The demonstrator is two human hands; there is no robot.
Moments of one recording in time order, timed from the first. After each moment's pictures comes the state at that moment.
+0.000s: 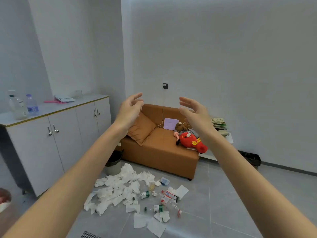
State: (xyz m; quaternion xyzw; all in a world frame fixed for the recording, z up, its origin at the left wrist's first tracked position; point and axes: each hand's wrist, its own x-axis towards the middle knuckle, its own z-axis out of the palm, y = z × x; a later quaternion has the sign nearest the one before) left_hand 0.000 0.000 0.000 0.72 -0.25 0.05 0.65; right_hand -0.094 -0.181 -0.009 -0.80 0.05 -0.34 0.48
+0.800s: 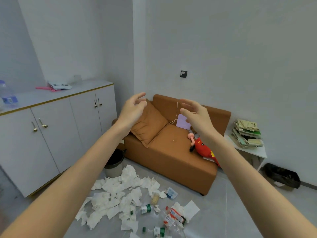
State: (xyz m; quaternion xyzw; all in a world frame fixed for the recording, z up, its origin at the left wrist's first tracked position) left_hand 0.334 -0.172 -0.045 0.76 -0.17 0.04 0.63; right_hand 0.263 -0.361 -0.053 -0.82 0.05 -0.26 0.51
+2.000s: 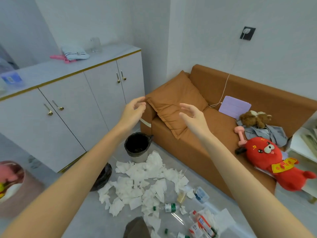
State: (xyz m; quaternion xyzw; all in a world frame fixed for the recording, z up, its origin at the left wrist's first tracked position) left_hand 0.699 -0.160 -0.172 0.81 -0.01 0.00 0.58; right_hand 0.670 -0.362 -0.194 -0.82 0.04 -0.08 0.57
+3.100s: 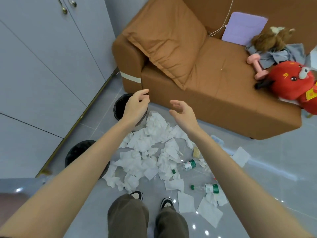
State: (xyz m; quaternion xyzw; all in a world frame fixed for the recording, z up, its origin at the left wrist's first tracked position) left_hand 0.892 -0.060 -0.482 0.83 -0.06 -0.21 0.52; right_hand 0.801 -0.202 -0.492 -0.78 0.27 0.00 0.57
